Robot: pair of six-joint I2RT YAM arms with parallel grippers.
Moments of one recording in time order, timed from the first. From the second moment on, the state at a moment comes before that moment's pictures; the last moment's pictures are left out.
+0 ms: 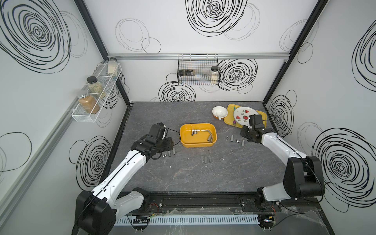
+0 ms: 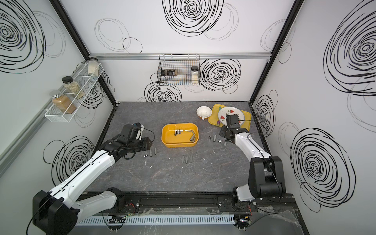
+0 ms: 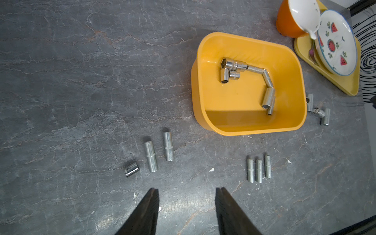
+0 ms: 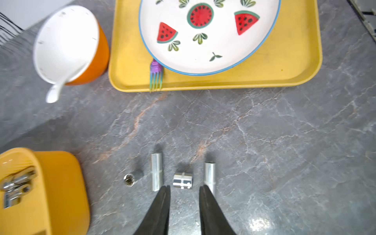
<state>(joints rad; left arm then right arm) -0.36 1.12 0.89 -0.68 0.07 -0.49 0.12 1.42 0.93 -0.41 0.07 0.49</state>
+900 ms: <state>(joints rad) -0.61 2.12 1.62 -0.62 -0.09 -0.66 0.25 1.20 0.70 -0.25 -0.18 0.55</state>
